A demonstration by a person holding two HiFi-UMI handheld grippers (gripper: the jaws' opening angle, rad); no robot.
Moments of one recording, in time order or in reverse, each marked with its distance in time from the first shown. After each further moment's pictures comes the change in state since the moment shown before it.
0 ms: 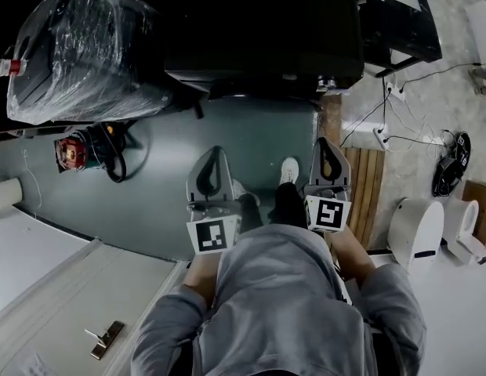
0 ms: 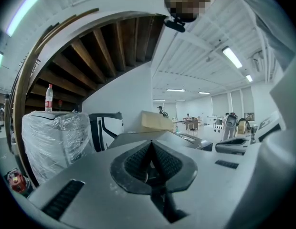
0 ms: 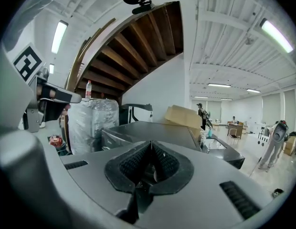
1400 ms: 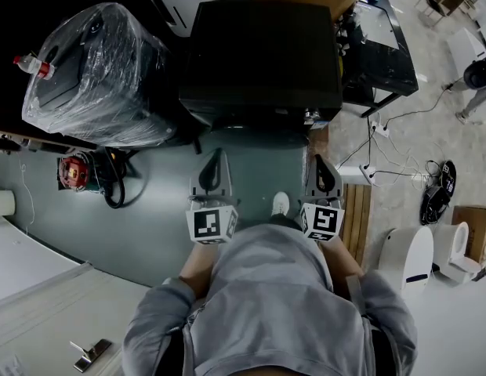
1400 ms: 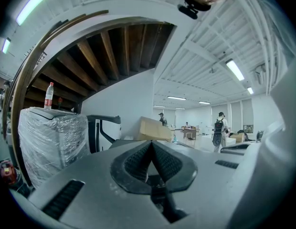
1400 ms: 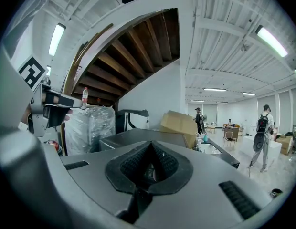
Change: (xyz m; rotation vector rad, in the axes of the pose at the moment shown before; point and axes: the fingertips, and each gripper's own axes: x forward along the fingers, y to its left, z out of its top) left arm -0.005 0.007 0.053 -0.086 -0.093 -0.024; right arm -0.027 -0.014 0.060 0.016 -0.057 -0.046
